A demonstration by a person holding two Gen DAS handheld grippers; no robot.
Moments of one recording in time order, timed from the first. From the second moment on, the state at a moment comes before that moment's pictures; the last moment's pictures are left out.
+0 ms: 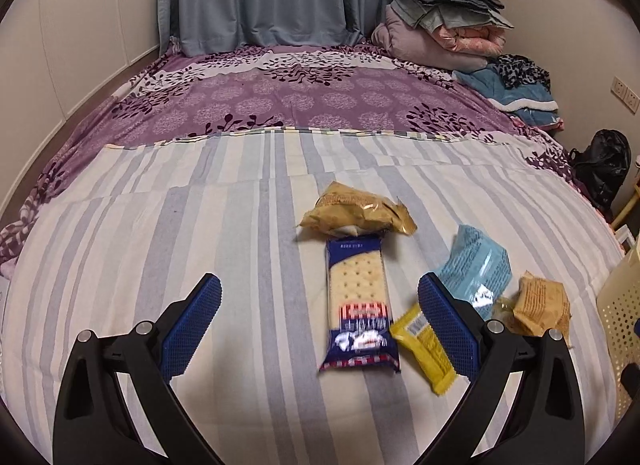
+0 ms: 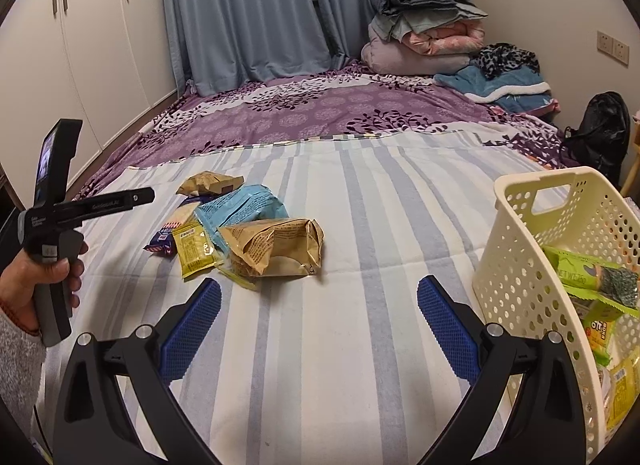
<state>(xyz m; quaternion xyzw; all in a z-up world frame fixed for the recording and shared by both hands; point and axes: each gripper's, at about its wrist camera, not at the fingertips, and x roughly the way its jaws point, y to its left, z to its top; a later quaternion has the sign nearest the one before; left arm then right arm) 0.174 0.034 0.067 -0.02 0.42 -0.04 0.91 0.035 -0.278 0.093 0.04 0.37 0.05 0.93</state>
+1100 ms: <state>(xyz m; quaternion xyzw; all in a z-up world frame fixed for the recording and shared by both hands) 0.307 -0.023 -0.001 0.07 0.48 -0.22 0.85 0.084 -0.281 0.062 0.06 0.41 0.05 0.91</state>
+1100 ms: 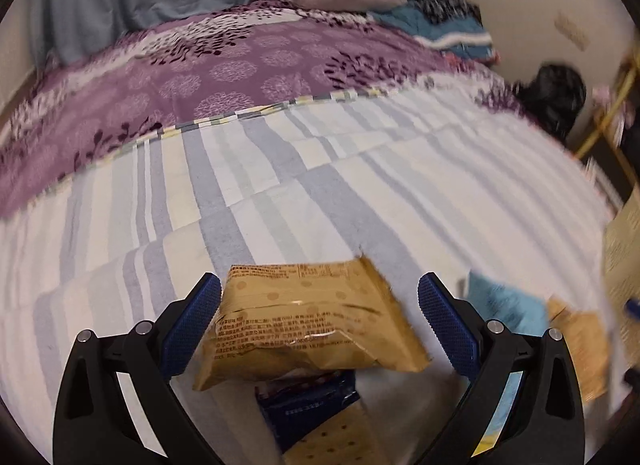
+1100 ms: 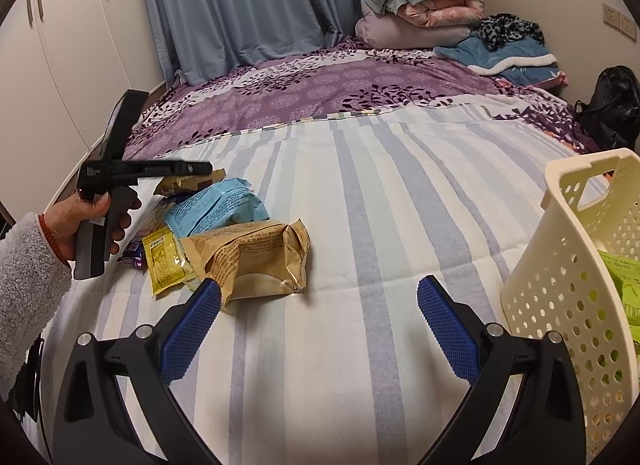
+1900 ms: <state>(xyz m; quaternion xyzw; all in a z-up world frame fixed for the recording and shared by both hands) 0.309 0.005 -0.010 0.00 0.48 -0.22 0.85 0.135 -0.233 0.046 0.01 0.41 0.13 0.90</state>
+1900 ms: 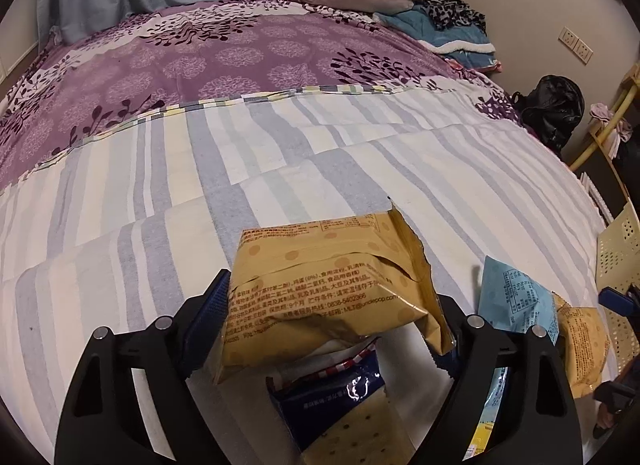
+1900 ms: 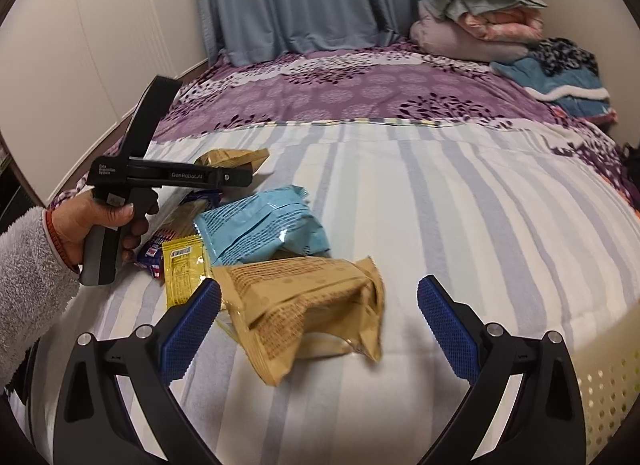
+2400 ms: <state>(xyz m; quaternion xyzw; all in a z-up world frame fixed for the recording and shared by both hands) 0.292 0.009 0.013 -0.01 0.46 -0.23 0.86 0.153 -0.239 0.017 0.06 0.45 0.15 0.88</state>
